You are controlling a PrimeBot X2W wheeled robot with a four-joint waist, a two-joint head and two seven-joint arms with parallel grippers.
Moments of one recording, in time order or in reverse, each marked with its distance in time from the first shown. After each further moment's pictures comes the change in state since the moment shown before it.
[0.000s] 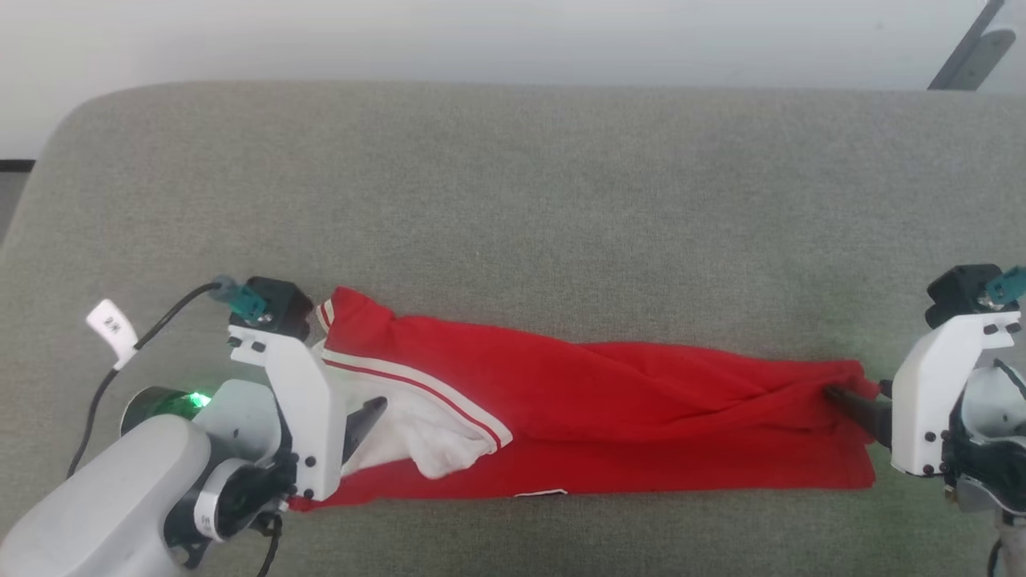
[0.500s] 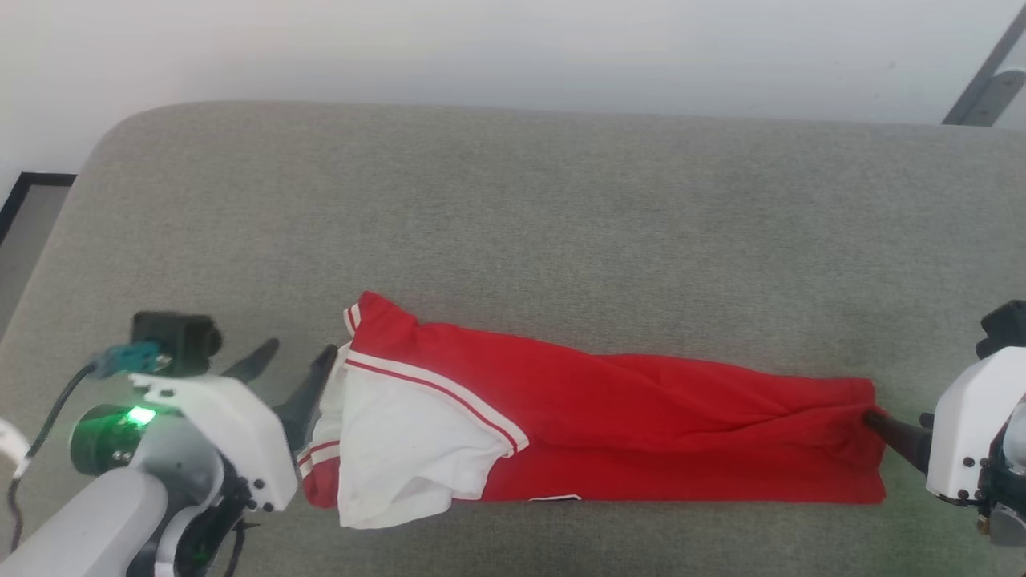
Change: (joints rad) left arm 0.183 0.019 0.148 -0.016 0.049 -0.051 -0.464; right arm 0.076 0.039 -0.132 -0.013 -0.031 0.000 -0.001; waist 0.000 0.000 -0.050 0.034
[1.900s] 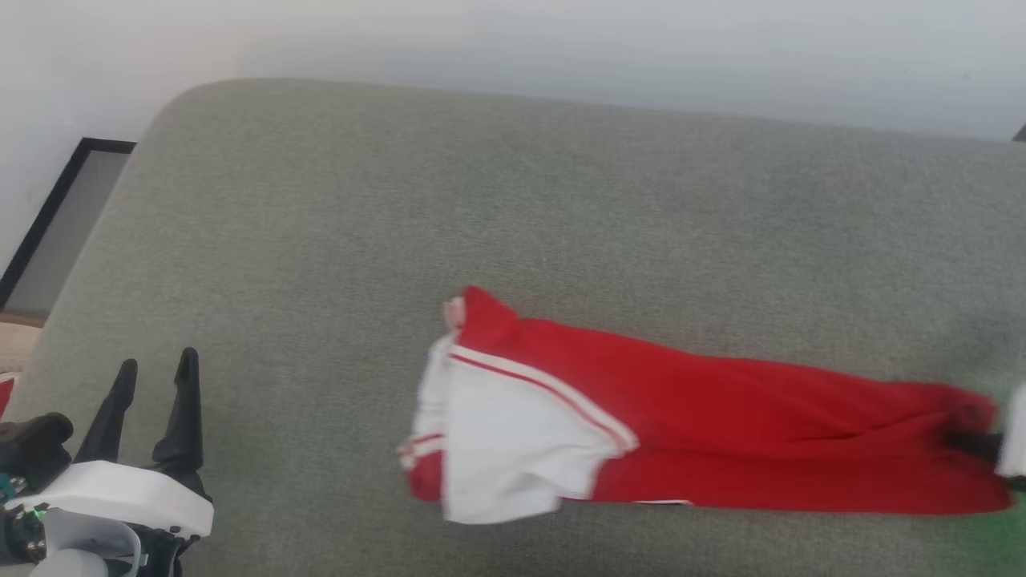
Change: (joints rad) left arm 0.272 -0.191 0.402 0.190 0.150 -0.133 -0.457; right arm -0.138 -0.154 0.013 0.445 0.206 0.001 -0.074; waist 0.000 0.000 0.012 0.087
